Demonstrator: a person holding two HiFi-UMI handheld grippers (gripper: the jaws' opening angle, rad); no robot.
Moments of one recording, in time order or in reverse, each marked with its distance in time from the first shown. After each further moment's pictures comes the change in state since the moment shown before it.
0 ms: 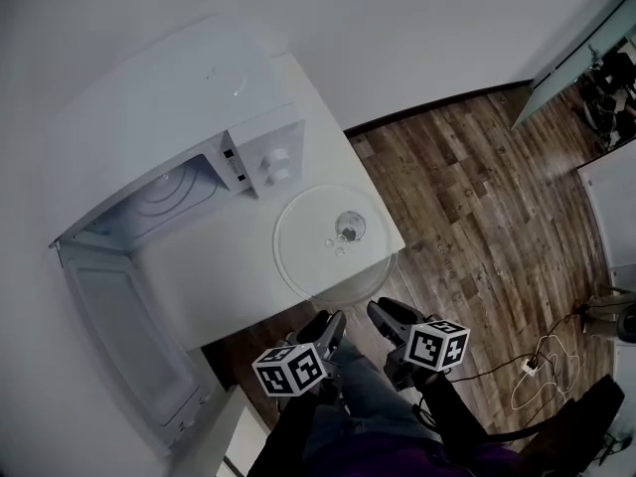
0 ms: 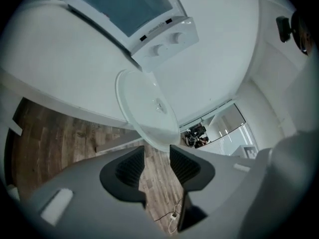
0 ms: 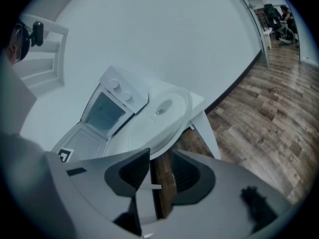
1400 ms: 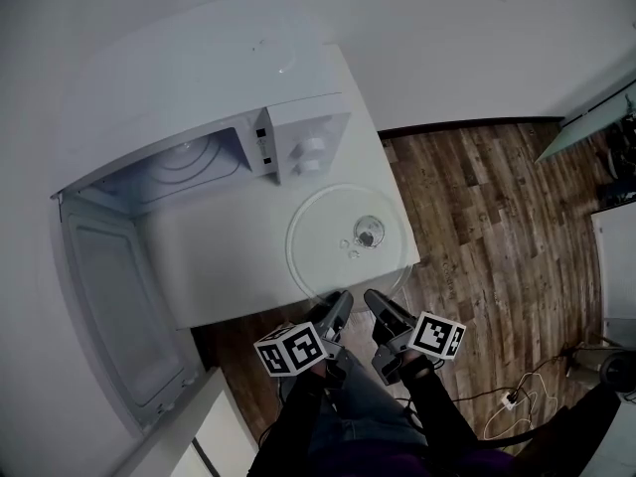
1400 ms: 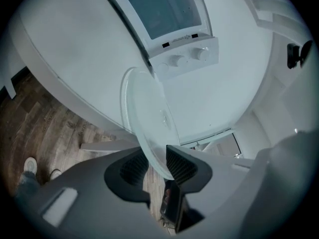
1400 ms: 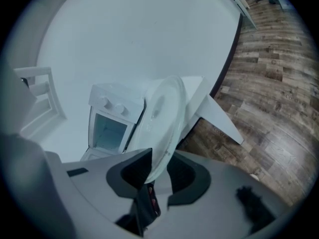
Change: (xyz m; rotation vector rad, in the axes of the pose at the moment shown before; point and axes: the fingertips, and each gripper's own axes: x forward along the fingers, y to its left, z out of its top) left arm 0.037 0.007 0.029 -0.246 -0.187 -0.075; right arm 0.045 -0.007 0.016 0.320 -0.002 0.182
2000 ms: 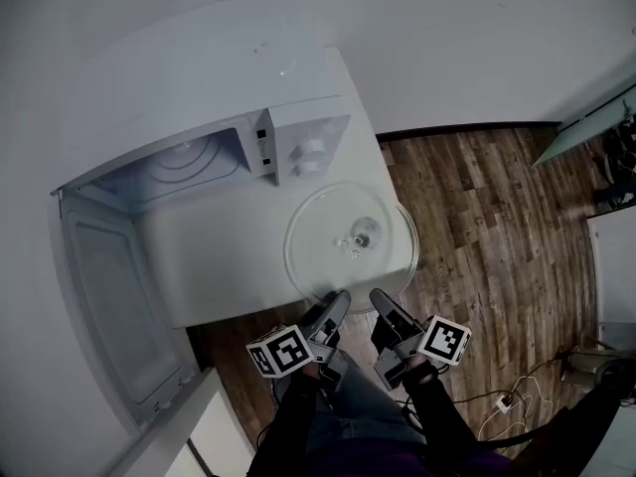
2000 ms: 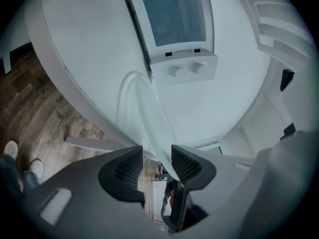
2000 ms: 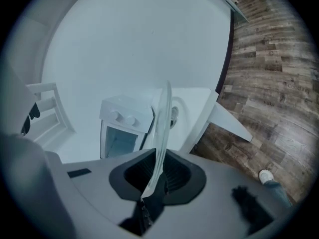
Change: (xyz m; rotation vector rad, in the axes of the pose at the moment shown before) left arm -0.006 -0.020 0.011 -0.118 -0.071 -0.164; right arm -0.020 0.029 0.023 -0.015 -0.056 0.062
